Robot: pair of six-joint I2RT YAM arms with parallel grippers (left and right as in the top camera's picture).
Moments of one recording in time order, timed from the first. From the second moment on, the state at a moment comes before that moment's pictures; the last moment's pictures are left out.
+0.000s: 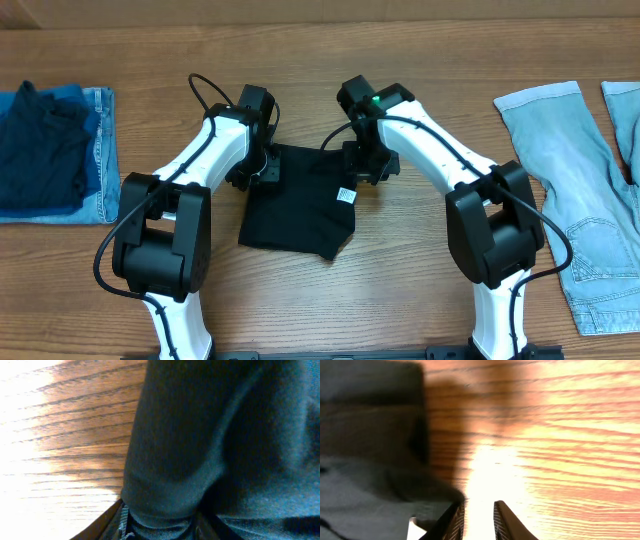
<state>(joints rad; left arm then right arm) -0.24 2.03 1.40 -0.91 0.03 -0.21 0.47 2.14 1.69 -1.14 -0.09 0.46</state>
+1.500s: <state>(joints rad) -0.24 2.03 1.40 -0.92 0.01 -0.21 0.43 2.00 1.69 -1.20 -0.28 0.21</state>
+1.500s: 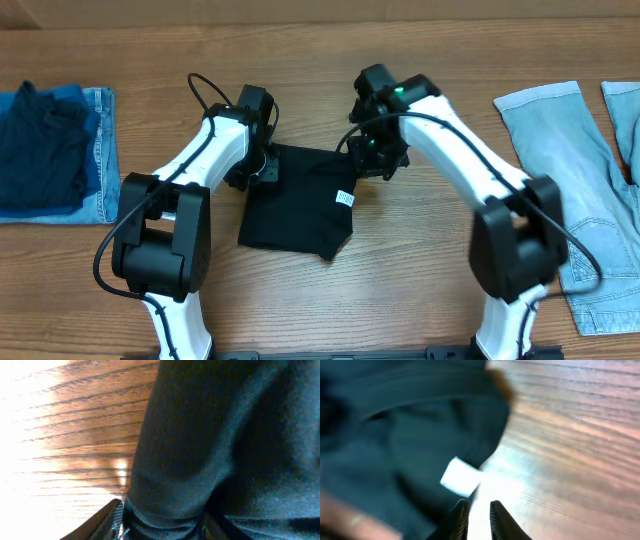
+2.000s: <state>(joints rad) -0.23 2.03 1.40 -0.92 0.01 -0.21 0.63 1.94 1.43 -1.15 -0.52 0.15</state>
